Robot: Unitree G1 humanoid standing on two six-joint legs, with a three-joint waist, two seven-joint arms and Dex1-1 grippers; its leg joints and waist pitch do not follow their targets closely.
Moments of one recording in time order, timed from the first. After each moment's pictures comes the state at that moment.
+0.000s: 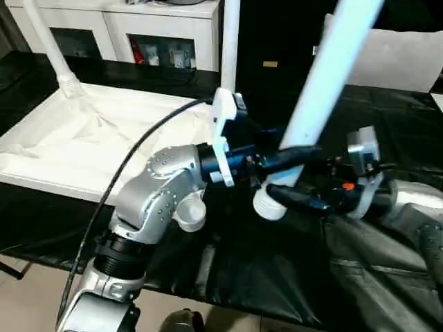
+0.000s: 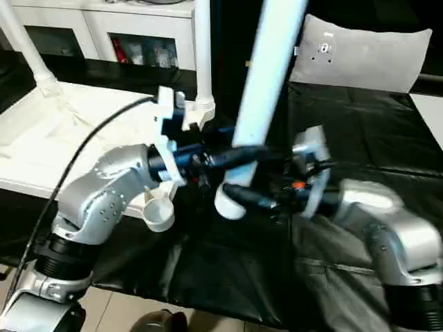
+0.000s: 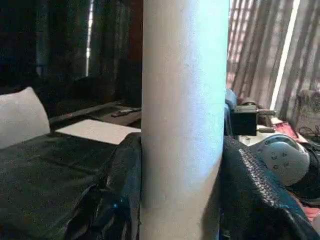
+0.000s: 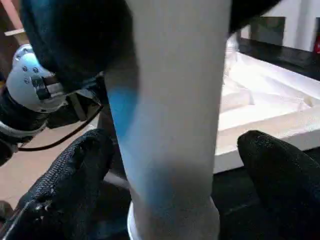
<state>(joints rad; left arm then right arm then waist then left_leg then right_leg) -0.59 0.14 -0.21 -0.07 -0.55 0.43 -0.89 -0.28 -0.58 -0.02 -0.23 0.70 0.61 1.00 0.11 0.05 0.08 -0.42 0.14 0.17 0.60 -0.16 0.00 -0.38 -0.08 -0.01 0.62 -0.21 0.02</state>
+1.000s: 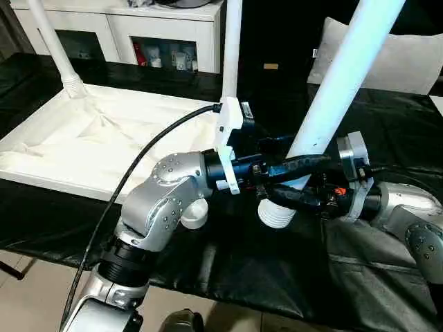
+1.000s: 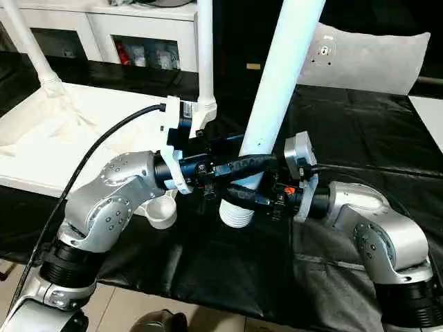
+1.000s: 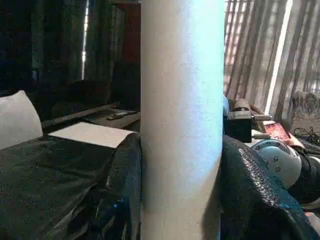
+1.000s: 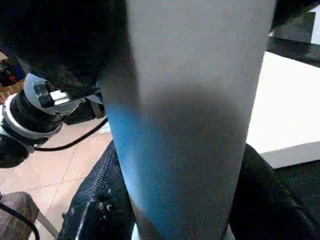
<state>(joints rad) -0.56 0.11 -0.24 -0.09 -0.55 0.43 -0.89 -0.29 -0.57 0.01 -0.20 0.70 0.61 1.05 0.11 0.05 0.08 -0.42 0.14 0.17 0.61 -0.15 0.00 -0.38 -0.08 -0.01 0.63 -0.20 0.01</state>
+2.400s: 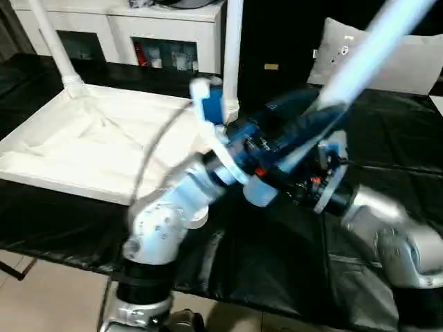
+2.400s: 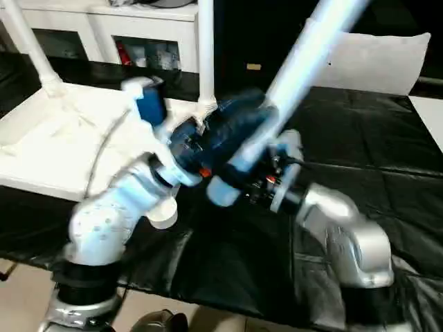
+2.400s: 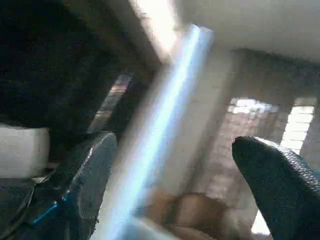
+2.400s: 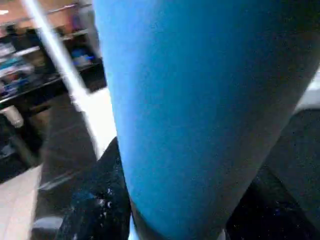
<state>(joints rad) -0.48 -0.06 0.01 -0.24 -0.79 0.60 -0.52 -0.22 -0.33 -0.06 -0.19 0.58 0.61 0.59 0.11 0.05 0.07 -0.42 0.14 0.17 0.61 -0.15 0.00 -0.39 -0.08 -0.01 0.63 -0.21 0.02</state>
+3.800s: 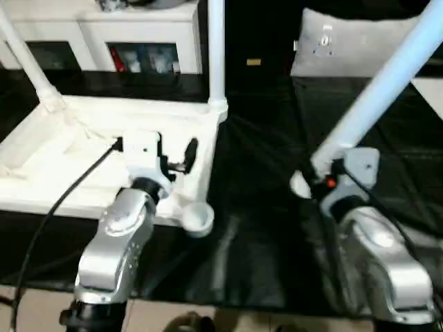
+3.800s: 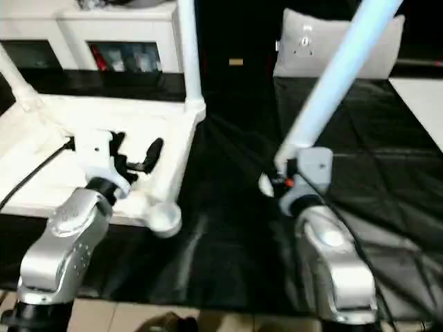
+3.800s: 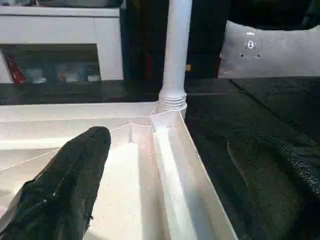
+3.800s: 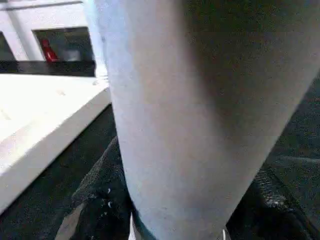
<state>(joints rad) -0.21 0.12 -0.02 -0.24 -0.18 0.41 -0.08 -0.12 -0.17 -0.02 -0.30 0.23 0.48 0.10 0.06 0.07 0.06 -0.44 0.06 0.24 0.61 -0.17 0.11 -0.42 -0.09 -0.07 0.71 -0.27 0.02</state>
